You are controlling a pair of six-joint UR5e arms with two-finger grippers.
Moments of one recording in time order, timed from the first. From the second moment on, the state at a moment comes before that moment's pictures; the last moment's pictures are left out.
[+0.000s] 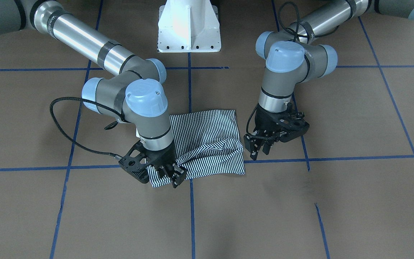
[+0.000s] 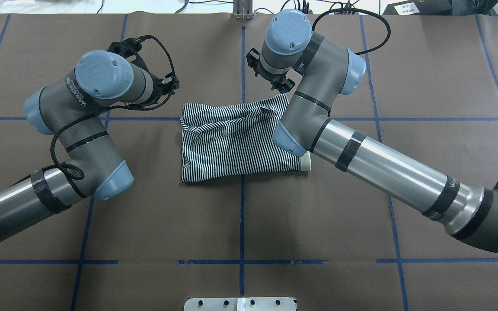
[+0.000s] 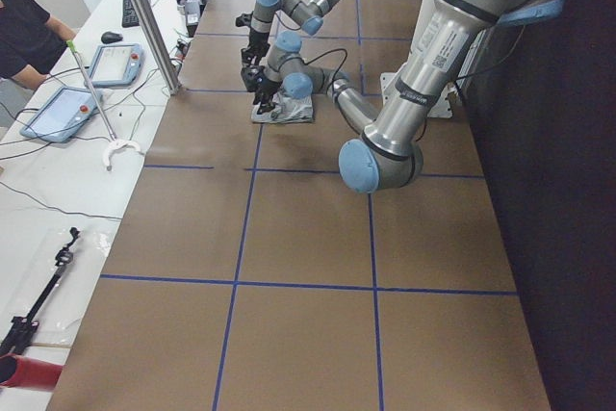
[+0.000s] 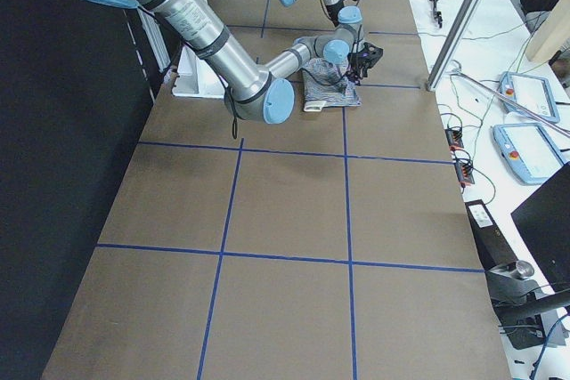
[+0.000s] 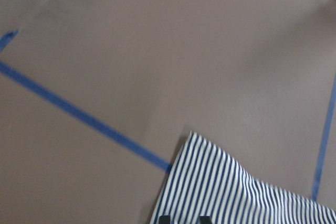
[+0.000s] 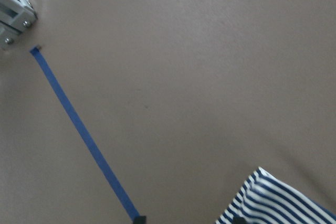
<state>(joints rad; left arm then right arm) -0.72 -2.17 -1.53 -1.95 -1.67 -1.57 0.73 -0.63 1.10 -1.17 1.79 1.78</state>
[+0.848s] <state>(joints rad) -0.71 -2.24 -1.42 -1.97 -1.72 -1.49 0.92 -0.64 1.05 -1.14 1.99 1.53</state>
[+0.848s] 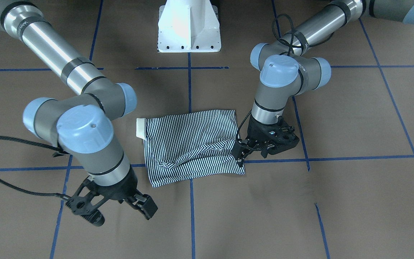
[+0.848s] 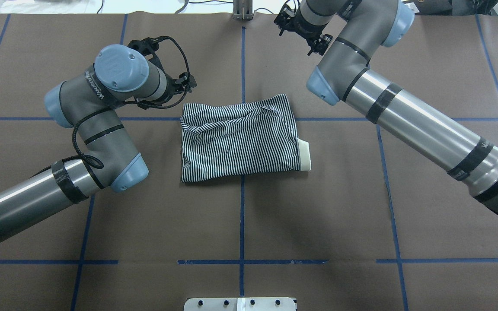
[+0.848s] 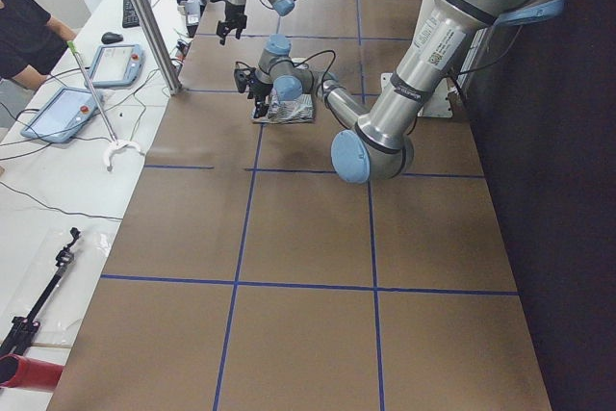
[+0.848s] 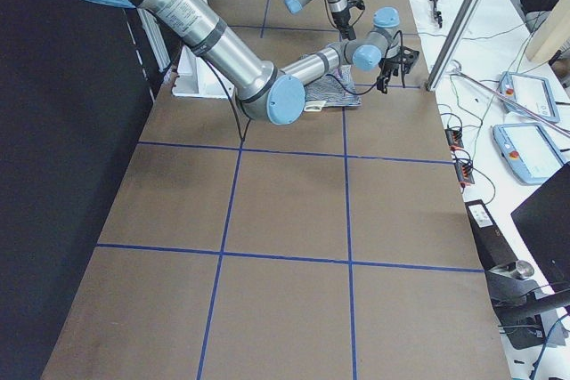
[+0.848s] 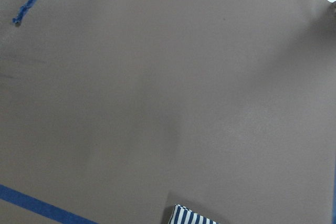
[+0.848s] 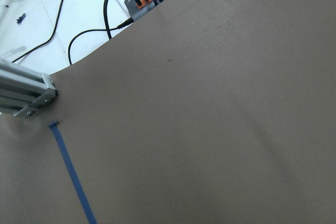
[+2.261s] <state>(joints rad) -0.55 -2.30 -1.43 -1.99 -1.75 -1.54 1.00 -0.68 1.06 -1.14 2.07 1.41</state>
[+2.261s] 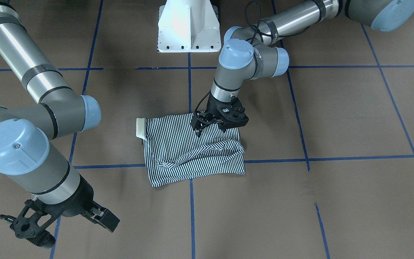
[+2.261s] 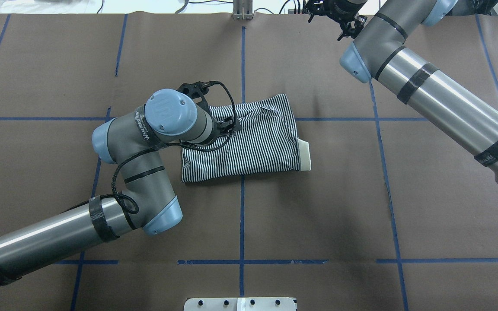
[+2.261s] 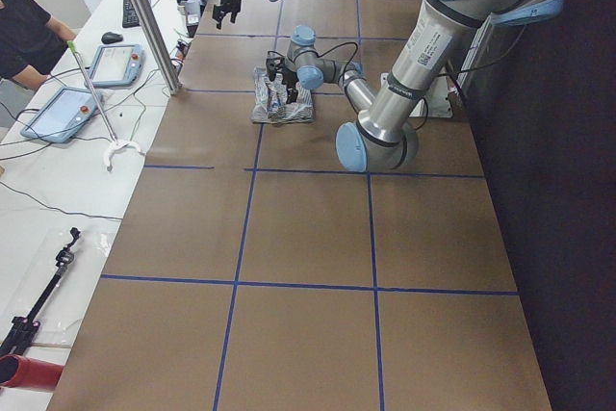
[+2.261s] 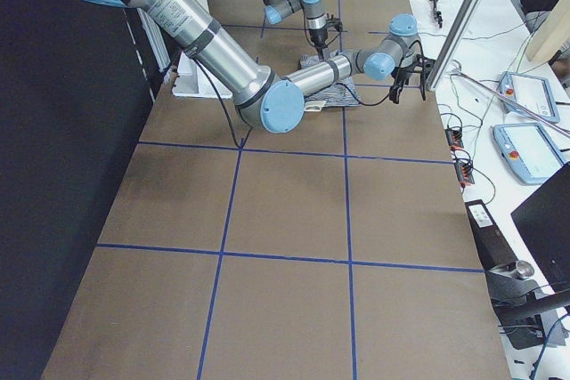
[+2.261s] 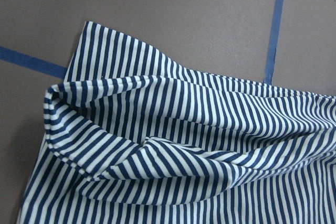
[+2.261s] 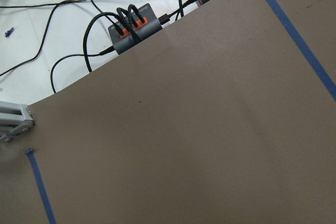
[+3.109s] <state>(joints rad) -0.68 -2.43 -1.12 -2.23 -1.74 -1.45 1.01 -0.69 1.06 -1.14 2.08 1.38</state>
